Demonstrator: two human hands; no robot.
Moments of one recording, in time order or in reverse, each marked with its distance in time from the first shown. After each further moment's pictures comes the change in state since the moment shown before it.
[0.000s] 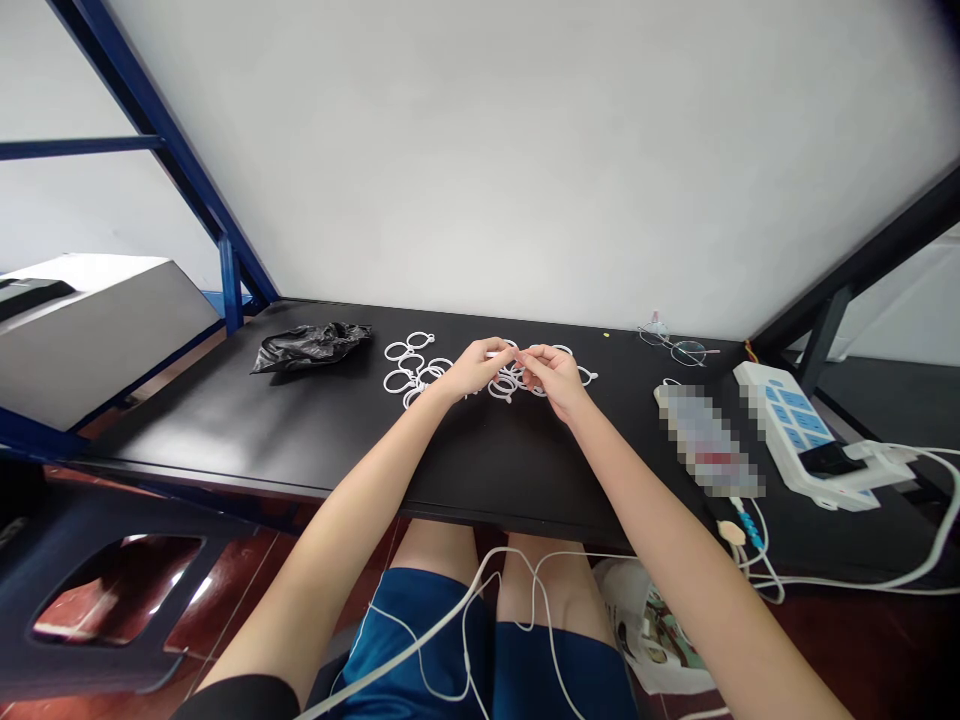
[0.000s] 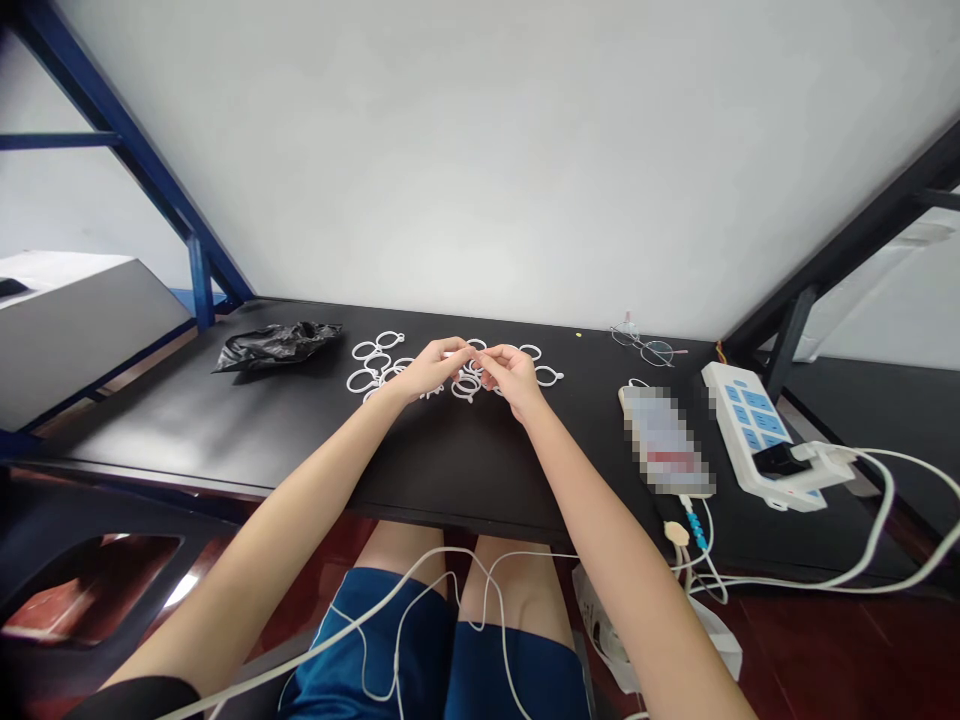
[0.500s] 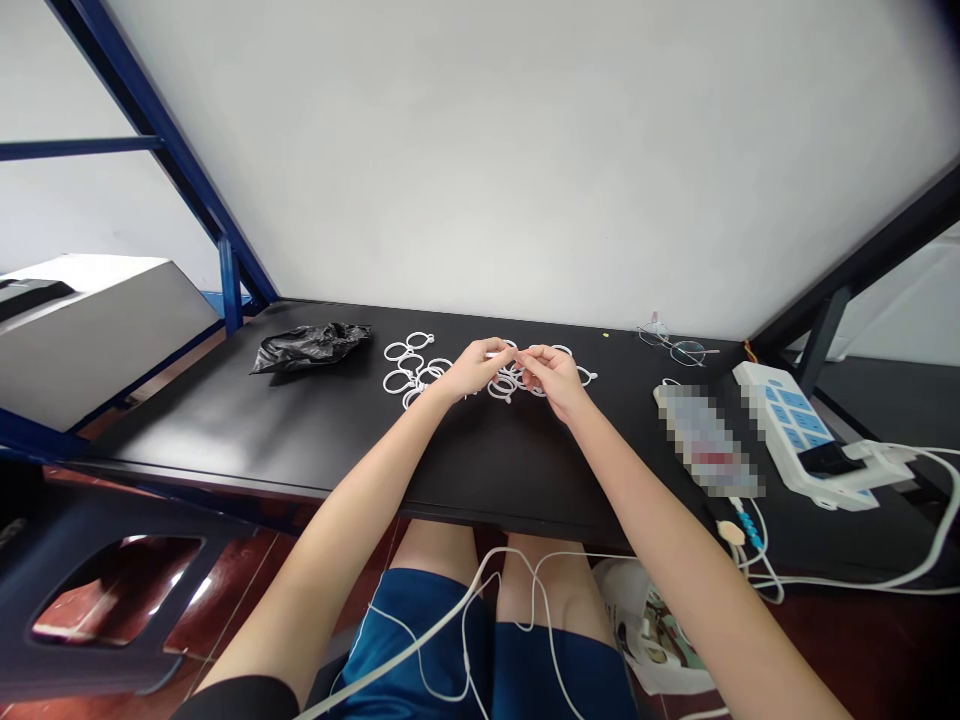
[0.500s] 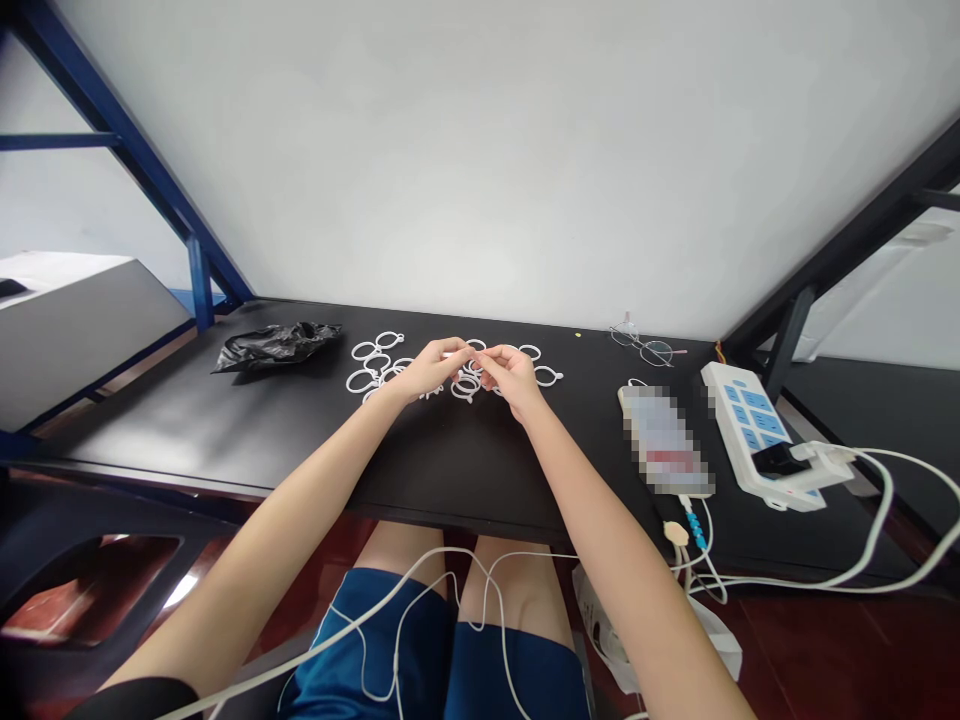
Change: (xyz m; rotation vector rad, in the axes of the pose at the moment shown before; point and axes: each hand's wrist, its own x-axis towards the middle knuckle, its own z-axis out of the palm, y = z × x) left_hand 0.001 -0.003 -0.001 0.025 0.001 0.014; right_hand 0.000 0.000 0.000 -0.014 -0.001 0.004
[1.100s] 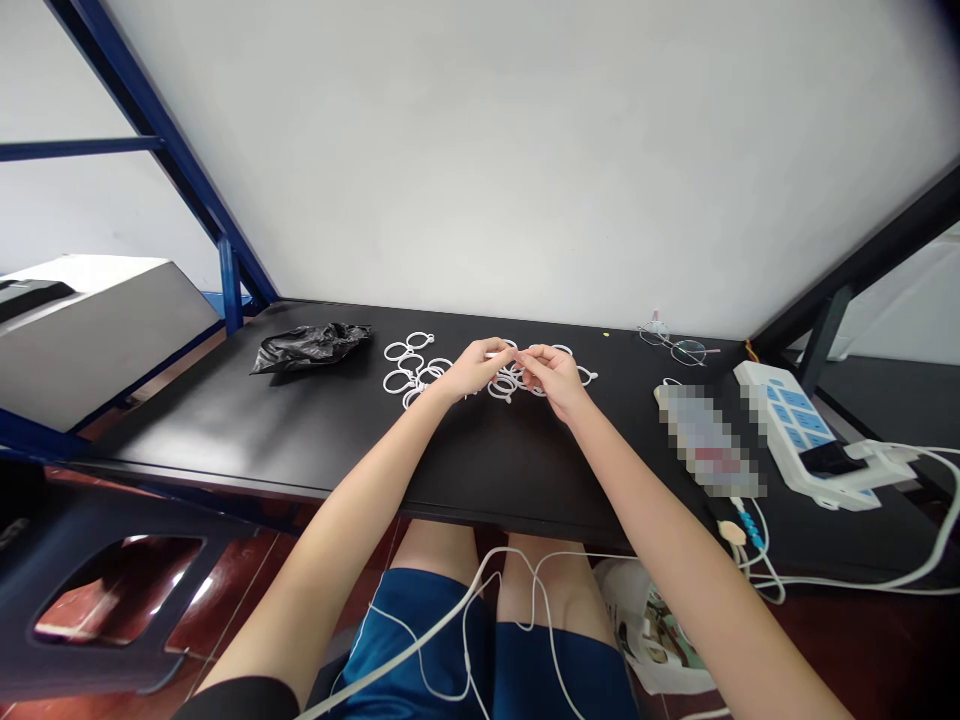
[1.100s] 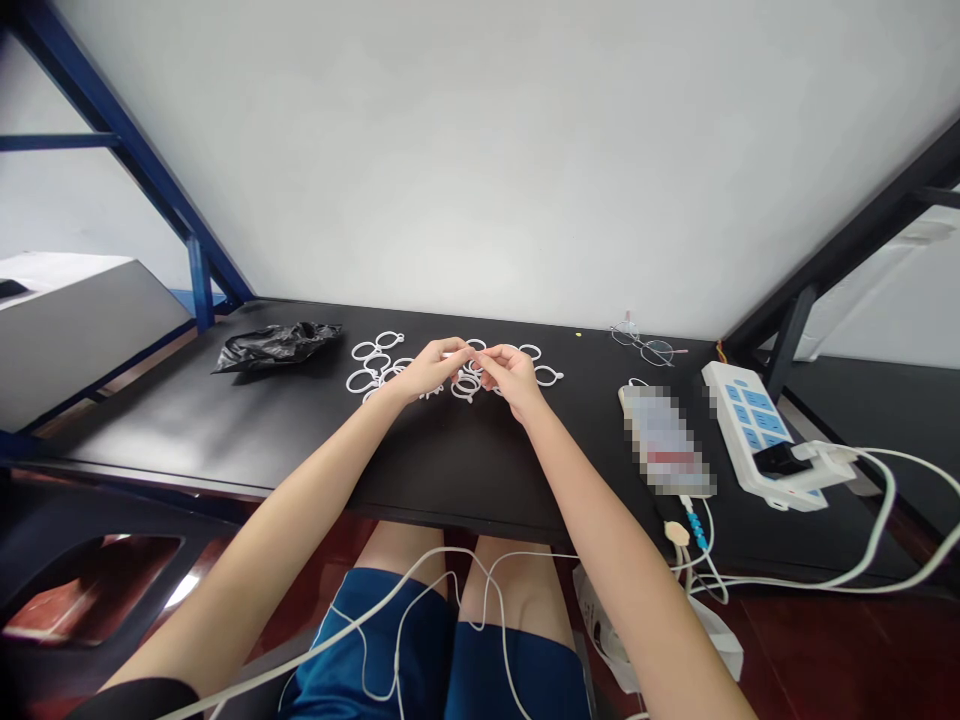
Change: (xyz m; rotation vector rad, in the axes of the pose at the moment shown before) left_hand -0.002 0.004 0.000 -0.013 -0.006 -0.012; right_hand -0.001 0.000 0.000 0.010 -0.010 -0.016
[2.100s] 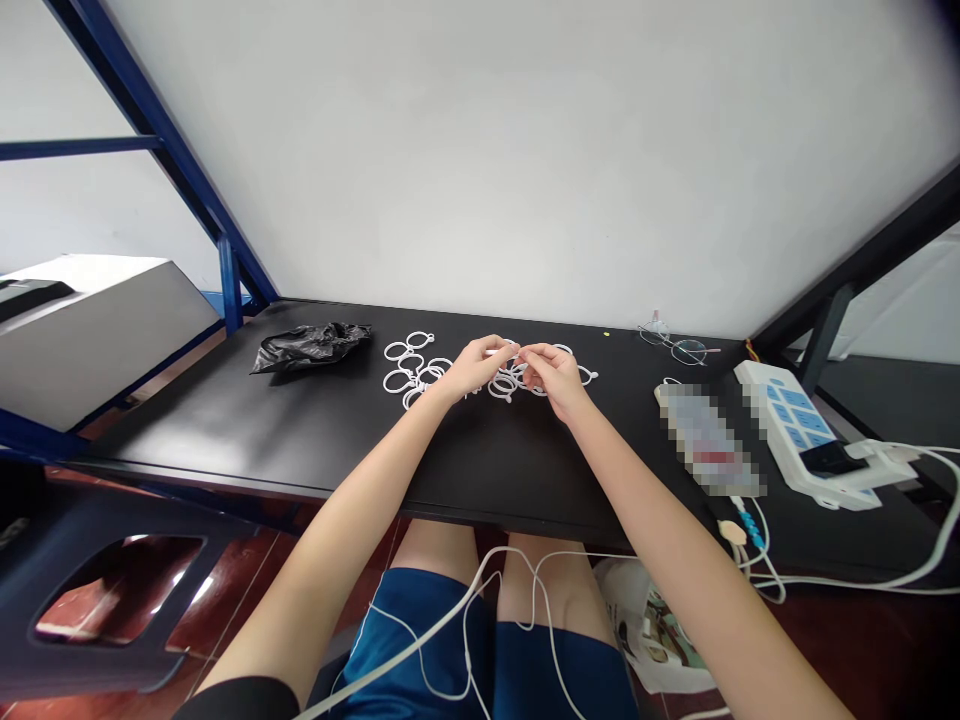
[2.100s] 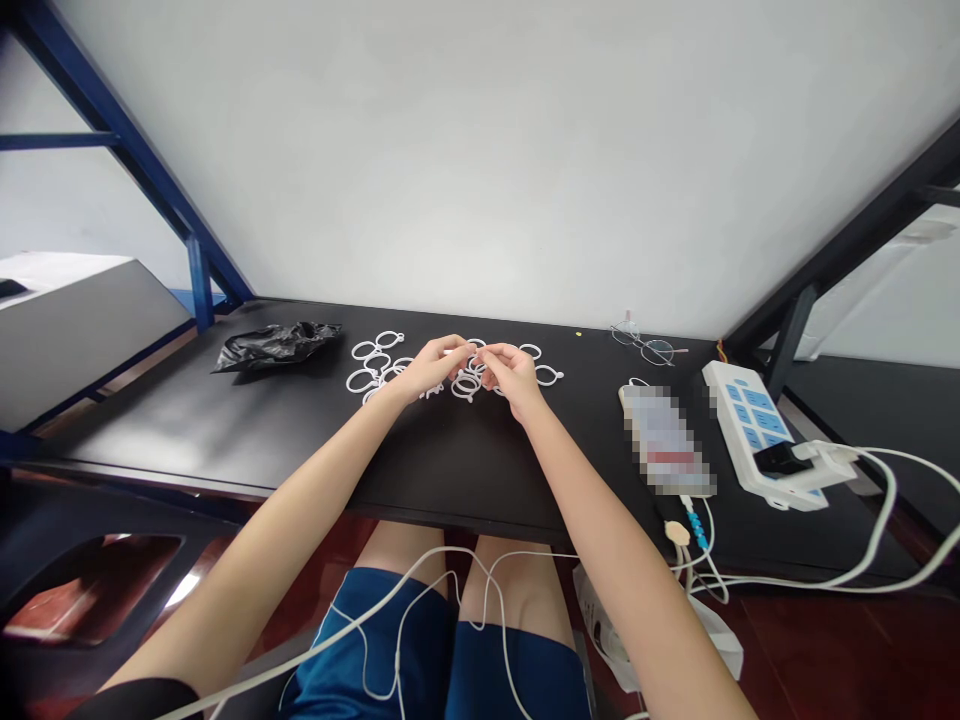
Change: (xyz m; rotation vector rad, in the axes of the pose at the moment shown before) left_hand 0.004 -0.006 0.003 -0.064 0.070 -0.046; right_hand 0.002 0.004 -0.001 0.003 0.054 0.016
